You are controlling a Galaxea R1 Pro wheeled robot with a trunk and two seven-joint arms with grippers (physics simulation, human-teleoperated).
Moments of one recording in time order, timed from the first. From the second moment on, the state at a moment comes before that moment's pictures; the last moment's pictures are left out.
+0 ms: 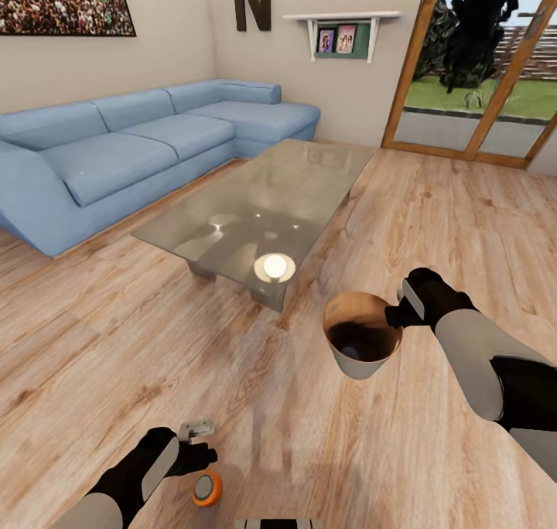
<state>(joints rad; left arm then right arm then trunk) -0.54 0.06 -0.25 -0.56 0.46 0.65 0.07 -1.26 -0.13 -0.06 -0.33 0.16 1.05 0.05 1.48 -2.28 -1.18</state>
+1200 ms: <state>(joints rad) -0.54 0.06 -0.25 -0.57 0.46 0.62 0.06 -1.26 -0.13 -0.06 -0.33 0.16 1.05 0.05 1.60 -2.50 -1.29</state>
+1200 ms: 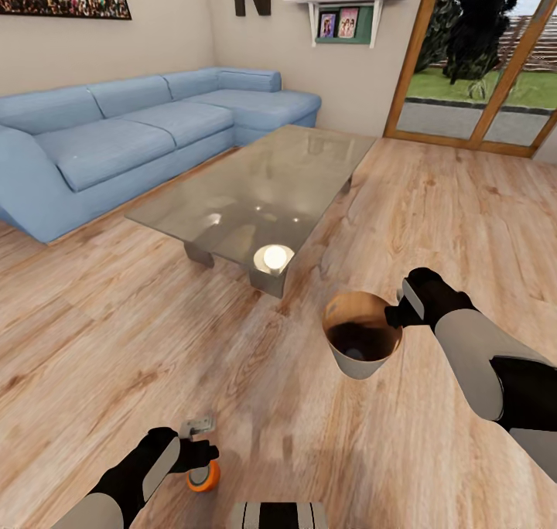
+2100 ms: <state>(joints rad) -0.54 0.06 -0.25 -0.56 0.46 0.62 0.07 -1.26 -0.13 -0.06 -0.33 0.16 1.05 0.05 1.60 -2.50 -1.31</state>
